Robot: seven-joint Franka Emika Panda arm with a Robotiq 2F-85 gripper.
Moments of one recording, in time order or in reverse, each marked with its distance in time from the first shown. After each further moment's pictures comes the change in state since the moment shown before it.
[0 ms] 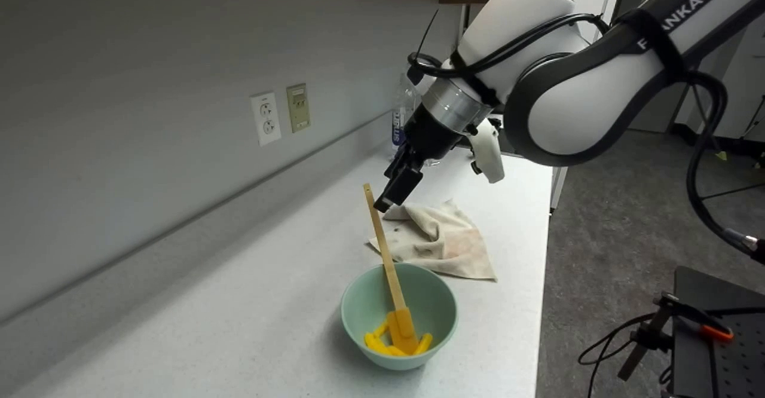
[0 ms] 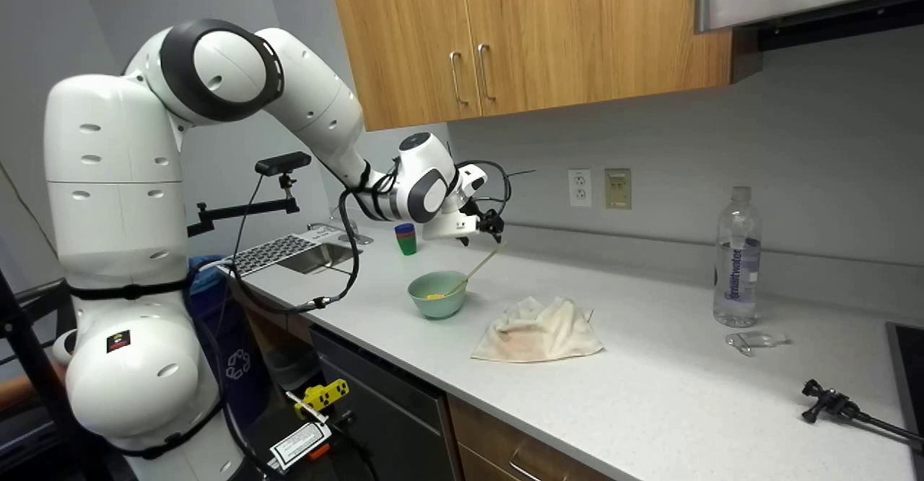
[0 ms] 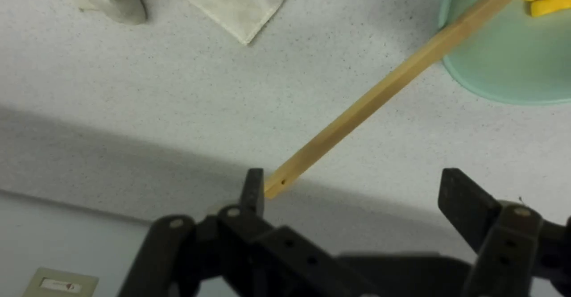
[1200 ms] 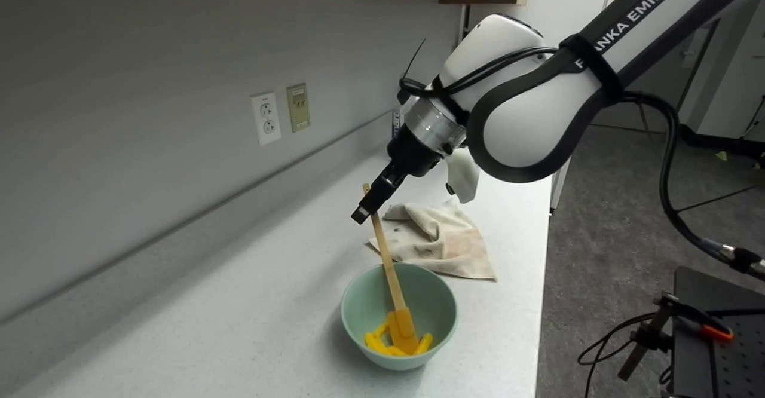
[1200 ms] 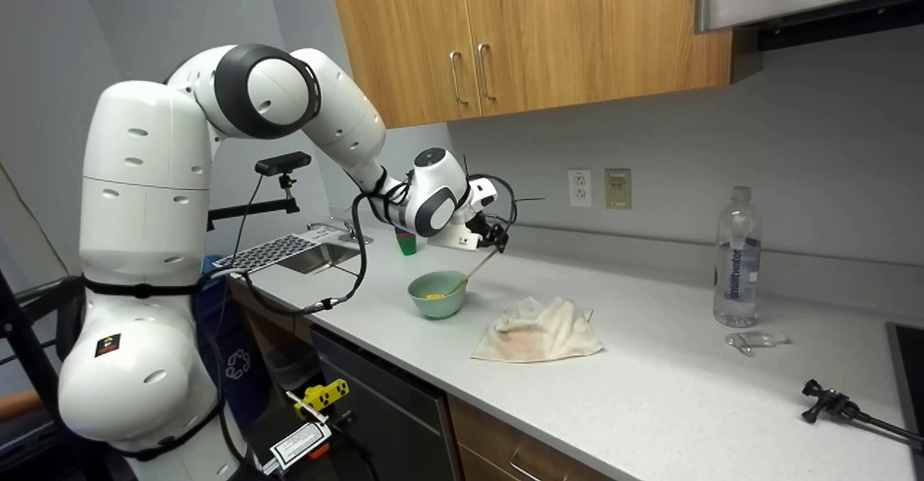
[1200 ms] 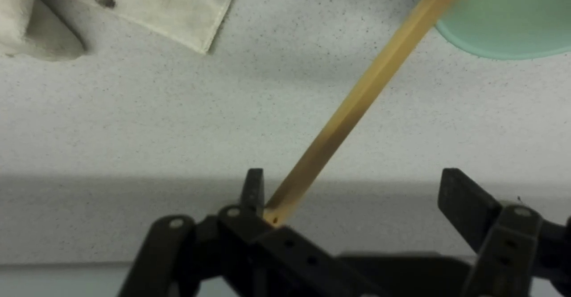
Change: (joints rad) arm -0.084 0.134 0.110 0.077 0.144 0.068 0.035
